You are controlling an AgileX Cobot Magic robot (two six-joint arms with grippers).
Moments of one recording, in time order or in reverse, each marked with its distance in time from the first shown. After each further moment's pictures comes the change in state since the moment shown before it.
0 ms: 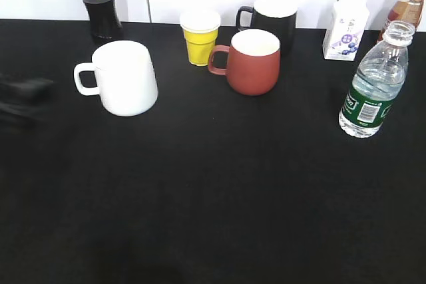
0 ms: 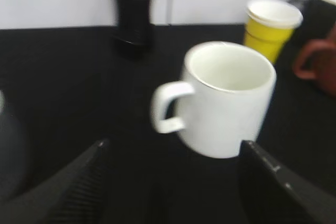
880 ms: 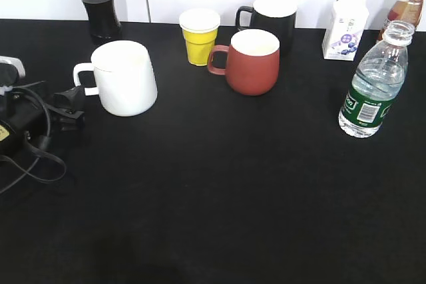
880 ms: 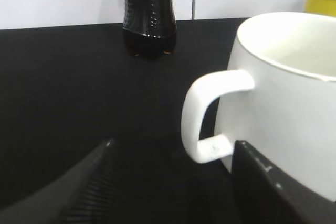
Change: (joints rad) left arm 0.060 0.581 -0.113 0.014 -0.551 0.001; right arm 0.000 0.000 0.000 0.000 0.000 0.000
